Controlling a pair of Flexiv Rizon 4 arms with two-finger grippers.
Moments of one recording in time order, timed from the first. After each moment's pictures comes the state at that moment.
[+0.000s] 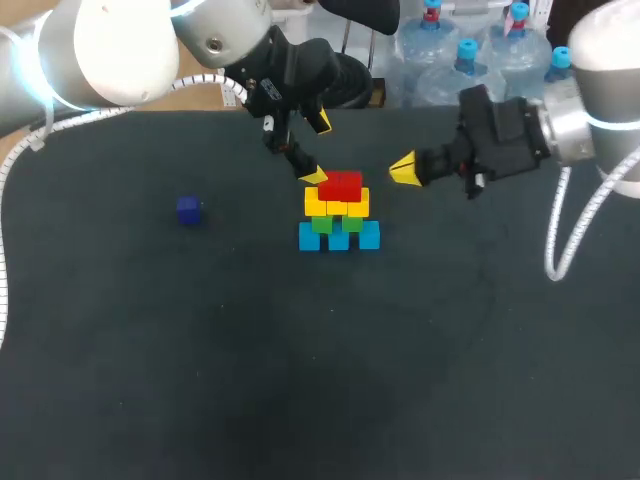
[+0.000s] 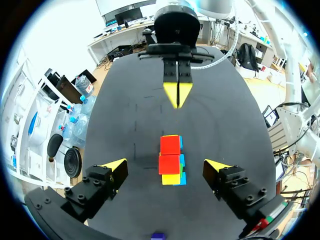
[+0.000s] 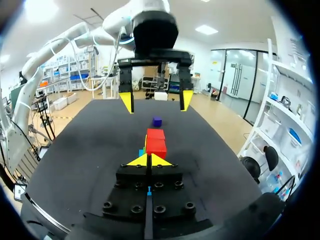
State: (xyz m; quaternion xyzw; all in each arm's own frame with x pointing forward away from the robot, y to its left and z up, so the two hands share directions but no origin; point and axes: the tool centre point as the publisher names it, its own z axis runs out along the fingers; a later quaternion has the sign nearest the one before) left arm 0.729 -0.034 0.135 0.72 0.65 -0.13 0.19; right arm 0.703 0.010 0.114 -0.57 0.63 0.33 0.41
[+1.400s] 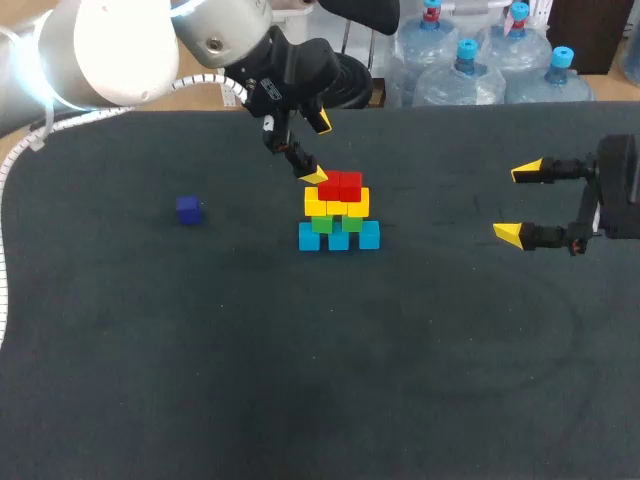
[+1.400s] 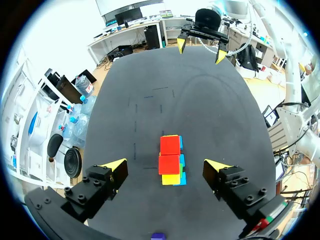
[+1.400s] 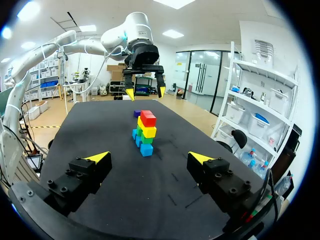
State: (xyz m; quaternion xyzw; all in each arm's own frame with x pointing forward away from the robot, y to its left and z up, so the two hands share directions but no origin) left arm 0.729 -0.034 0.135 0.72 0.65 -0.13 0.19; right arm 0.633 -0.111 0.126 -0.47 0.69 0.26 0.48
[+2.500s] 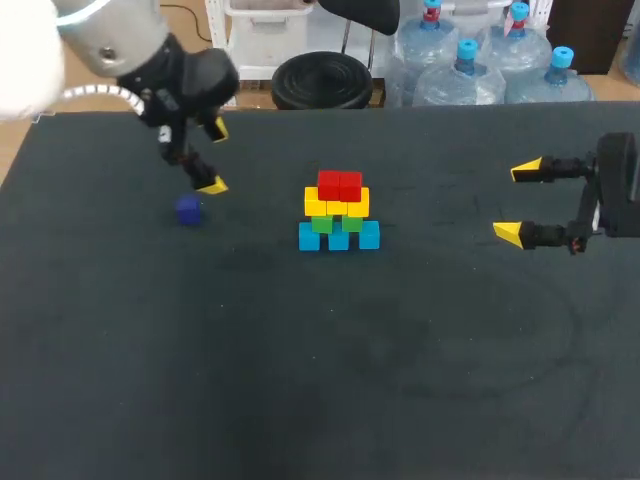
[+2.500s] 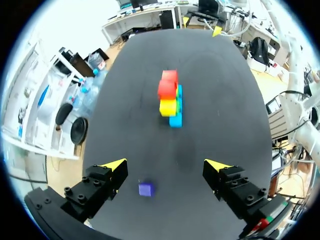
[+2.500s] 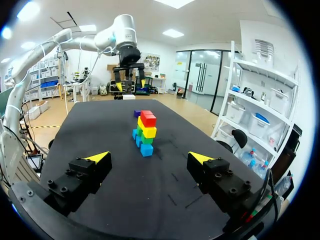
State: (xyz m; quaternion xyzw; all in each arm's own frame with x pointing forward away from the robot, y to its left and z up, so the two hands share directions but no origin) left arm 0.711 0.108 0.131 0.67 0.72 -0.06 0.15; right arm 0.634 -0.111 0.126 -0.47 0.69 0.26 0.48
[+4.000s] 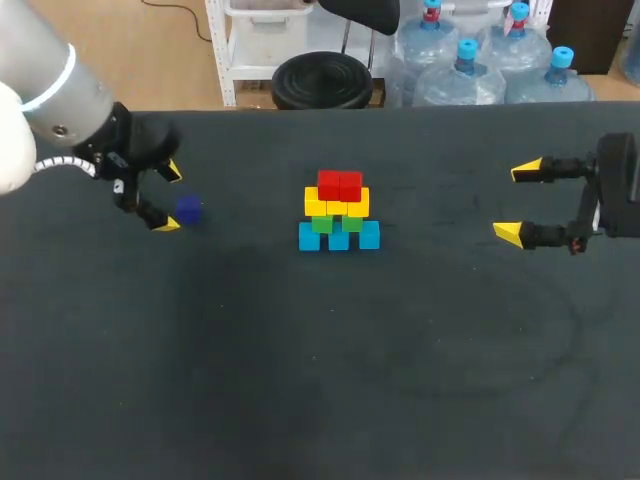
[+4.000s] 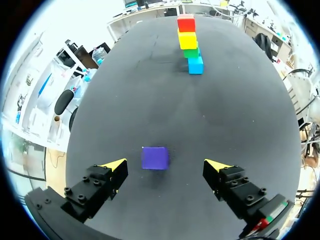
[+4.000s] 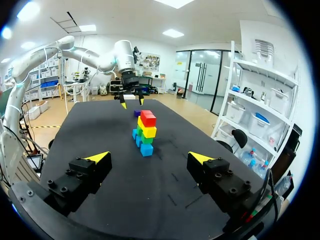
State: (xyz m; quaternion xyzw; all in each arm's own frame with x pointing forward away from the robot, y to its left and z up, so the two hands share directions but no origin) left arm 0.752 0.189 0.025 0.68 0.71 -0.07 0.18; right arm 0.634 -0.111 0.126 -0.47 0.69 0.26 0.48
